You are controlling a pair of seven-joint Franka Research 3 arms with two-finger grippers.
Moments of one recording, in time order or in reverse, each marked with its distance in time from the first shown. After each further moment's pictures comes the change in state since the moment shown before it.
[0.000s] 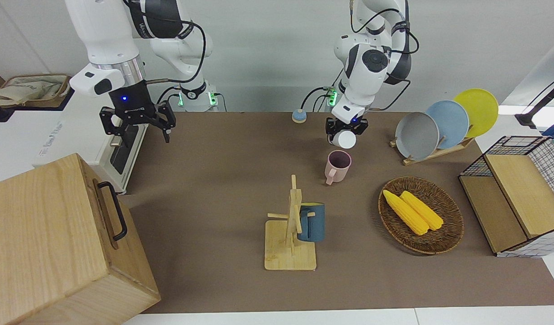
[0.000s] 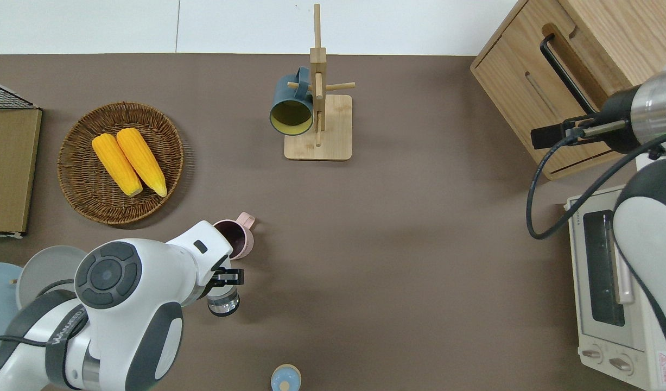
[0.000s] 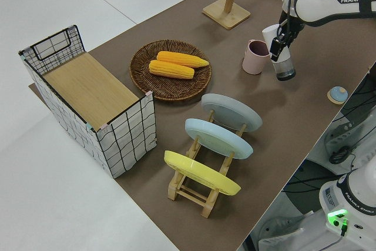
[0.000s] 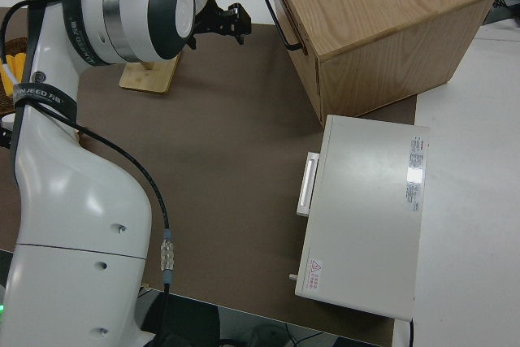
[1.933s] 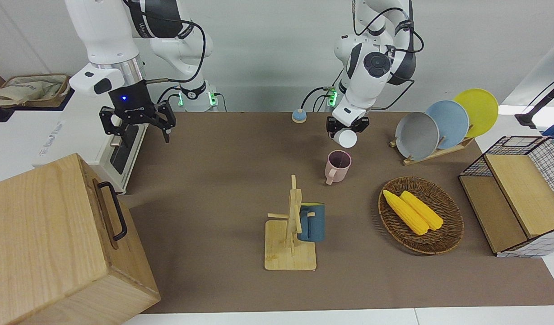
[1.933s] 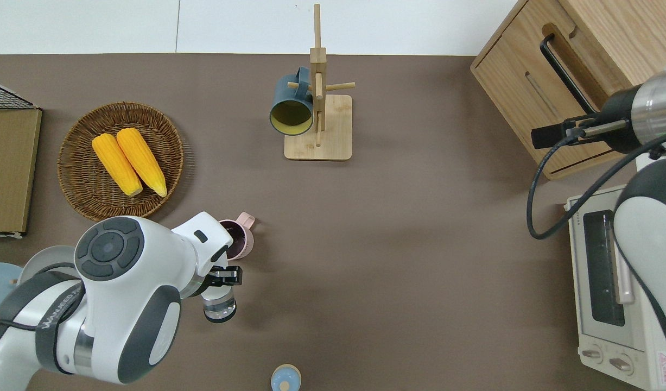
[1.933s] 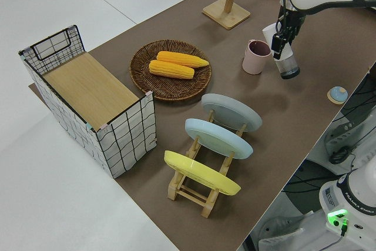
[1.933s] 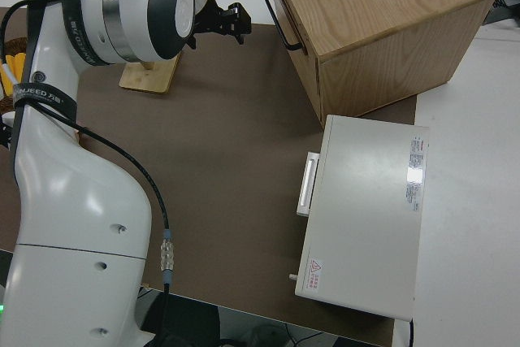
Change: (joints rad) left arm 0.000 0.044 0.008 0.095 0.023 -0.148 -0.030; right arm 0.000 0.000 0.000 0.001 0.000 0.000 0.000
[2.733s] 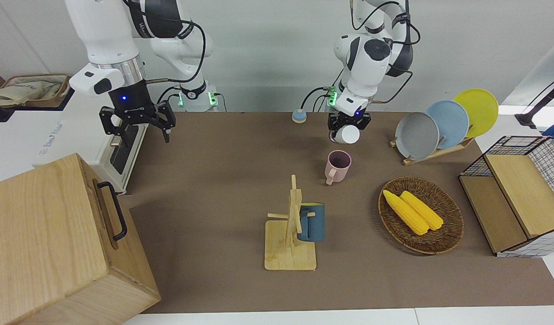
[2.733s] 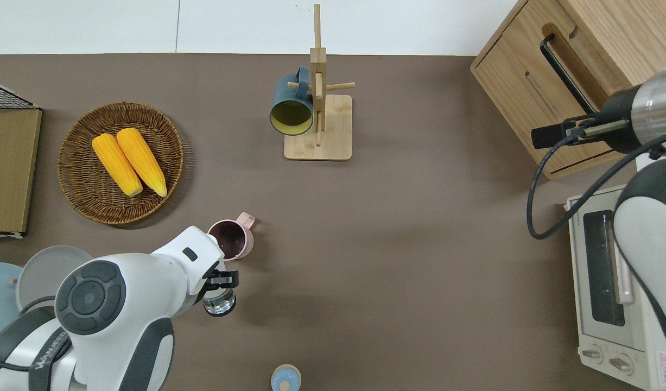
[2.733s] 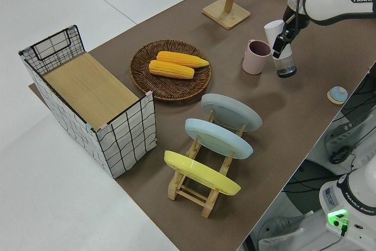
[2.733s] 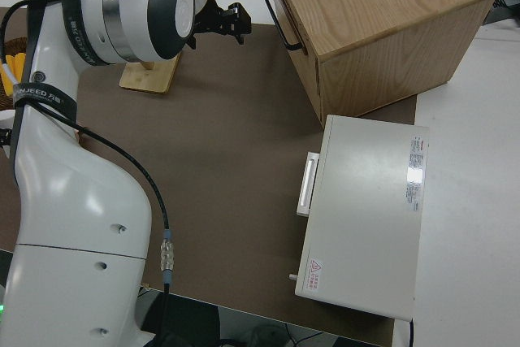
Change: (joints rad) left arm -0.001 -0.127 -0.001 -0.136 -0.035 0.179 0.000; right arm 0.000 0.000 0.000 0.000 0.000 0.000 0.000
